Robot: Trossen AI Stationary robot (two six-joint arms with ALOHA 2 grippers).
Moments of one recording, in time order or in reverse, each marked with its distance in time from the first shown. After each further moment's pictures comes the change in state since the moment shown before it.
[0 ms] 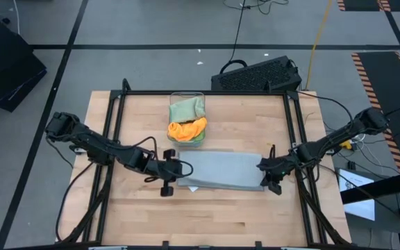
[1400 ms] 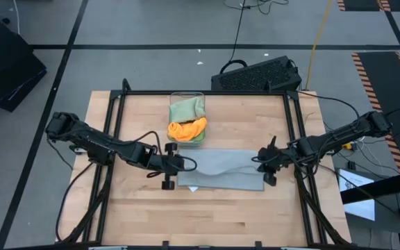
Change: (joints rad) left arm 0.058 0.000 0.065 -0.104 -0.039 0.141; right arm -0.113 -0.002 0.195 -0.313 0.195 -0.177
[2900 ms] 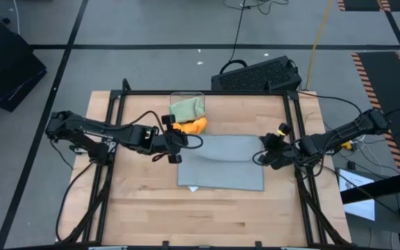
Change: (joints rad) left arm 0.144 -0.012 0.280 -0.274 -0.378 0.227; right arm 0.055 0.009 0.138 -0.267 0.828 -0.064
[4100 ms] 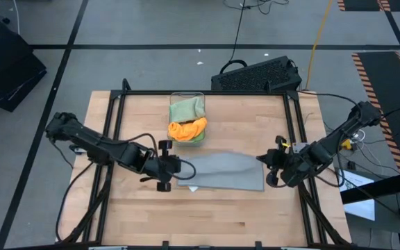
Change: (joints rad) left arm -0.243 0.017 0.026 -0.144 0.211 -0.287; right arm 0.303 0.061 0.217 -0.053 -0.117 0.074
